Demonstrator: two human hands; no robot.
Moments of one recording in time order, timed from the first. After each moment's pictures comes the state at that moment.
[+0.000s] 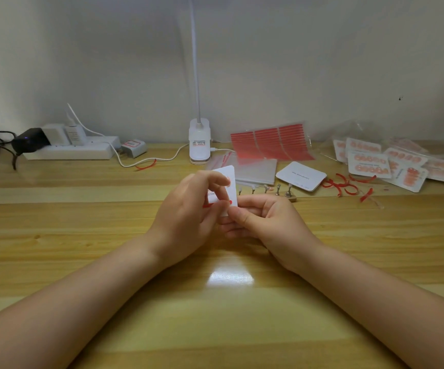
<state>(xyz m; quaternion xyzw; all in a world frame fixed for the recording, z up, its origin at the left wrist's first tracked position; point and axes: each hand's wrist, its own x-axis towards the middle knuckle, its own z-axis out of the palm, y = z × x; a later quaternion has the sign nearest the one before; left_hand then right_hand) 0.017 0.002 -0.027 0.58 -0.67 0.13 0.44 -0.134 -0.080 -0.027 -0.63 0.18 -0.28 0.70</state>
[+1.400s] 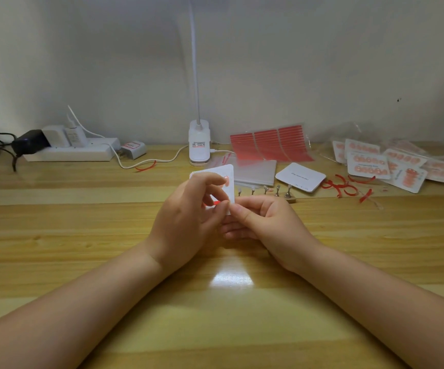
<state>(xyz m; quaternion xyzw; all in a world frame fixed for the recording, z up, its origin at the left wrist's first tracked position) 0.010 0.007 -0.030 0.57 -0.65 0.15 0.48 -0.132 -0.081 -0.027 -0.64 0.16 -0.27 0.70</state>
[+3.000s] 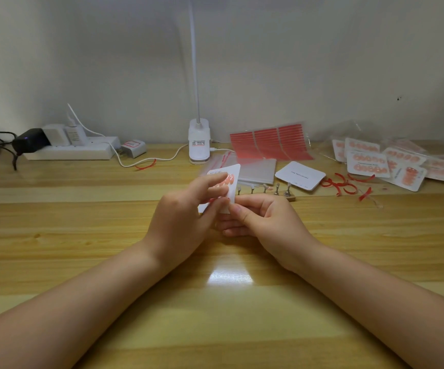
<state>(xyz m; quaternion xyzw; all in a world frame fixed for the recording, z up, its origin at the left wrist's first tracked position) 0.008 0.010 -0.028 0.59 -0.63 0.14 0.48 -0.132 -0.077 -0.027 -0.66 0.17 -0.29 0.67</state>
